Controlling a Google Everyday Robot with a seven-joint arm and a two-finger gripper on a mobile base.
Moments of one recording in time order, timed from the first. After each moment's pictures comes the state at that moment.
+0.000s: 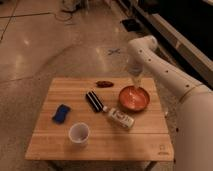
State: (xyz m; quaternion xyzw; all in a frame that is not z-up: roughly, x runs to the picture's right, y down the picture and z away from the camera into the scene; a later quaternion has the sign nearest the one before) arm 0.119 -0.072 0.856 -0.23 -0.10 -0.28 0.93
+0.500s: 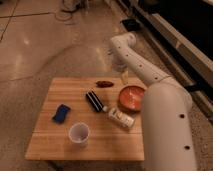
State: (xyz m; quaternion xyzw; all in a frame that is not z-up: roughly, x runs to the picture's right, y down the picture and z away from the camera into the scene) arm 0.065 -0.090 0.908 -0.26 -0.09 -0.31 0.91
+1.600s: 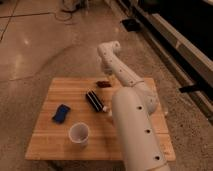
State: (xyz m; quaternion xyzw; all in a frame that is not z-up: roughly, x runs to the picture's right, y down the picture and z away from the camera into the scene) arm 0.015 -0.072 0.998 -0.24 -0.10 -0.27 0.93
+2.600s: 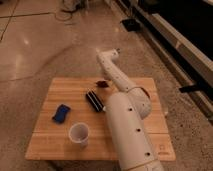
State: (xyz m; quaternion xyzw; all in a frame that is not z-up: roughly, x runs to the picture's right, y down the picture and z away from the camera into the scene) arm 0.018 -0.041 1.043 -0.26 -0.08 -0.27 0.92
